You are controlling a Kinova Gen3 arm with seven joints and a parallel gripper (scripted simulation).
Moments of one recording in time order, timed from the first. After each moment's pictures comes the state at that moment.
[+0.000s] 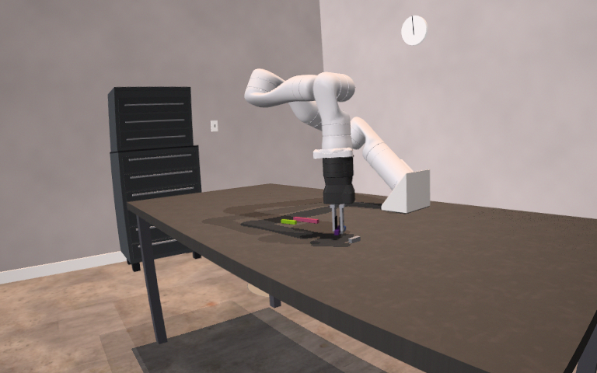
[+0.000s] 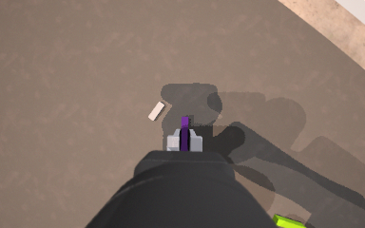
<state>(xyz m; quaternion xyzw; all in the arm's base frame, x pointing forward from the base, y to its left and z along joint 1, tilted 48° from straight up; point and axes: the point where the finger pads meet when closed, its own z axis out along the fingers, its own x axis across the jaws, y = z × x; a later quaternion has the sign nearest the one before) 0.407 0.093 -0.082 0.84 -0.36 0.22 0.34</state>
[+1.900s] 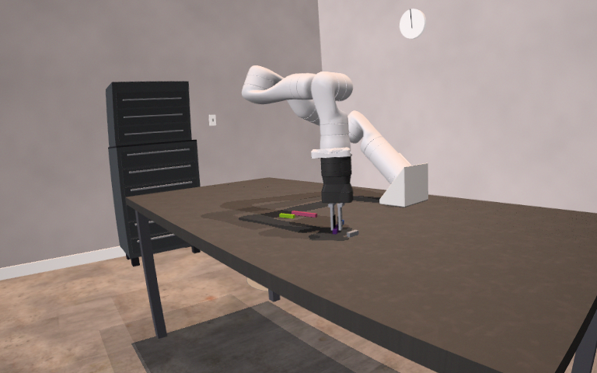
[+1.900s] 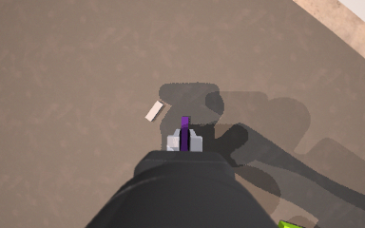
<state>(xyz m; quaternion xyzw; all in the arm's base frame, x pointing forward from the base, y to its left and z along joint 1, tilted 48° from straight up) 0.409 0.084 -0.090 0.84 -0.36 0.22 0.34</state>
